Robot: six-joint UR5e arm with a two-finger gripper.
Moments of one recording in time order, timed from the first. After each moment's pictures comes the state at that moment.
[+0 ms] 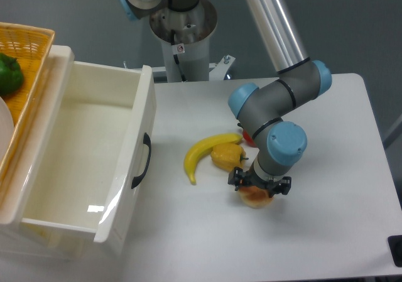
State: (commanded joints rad) arm 2.57 -2.18 -1.54 -1.05 1.47 0.71
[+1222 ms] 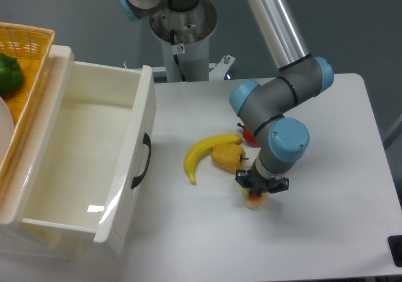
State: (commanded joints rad) arm 2.58 -2.14 -1.52 -1.06 1.47 0.72
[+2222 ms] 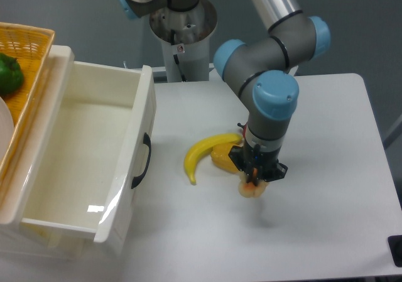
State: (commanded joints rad) arm 2.52 -1.96 -1.54 -1.09 1.47 1.05
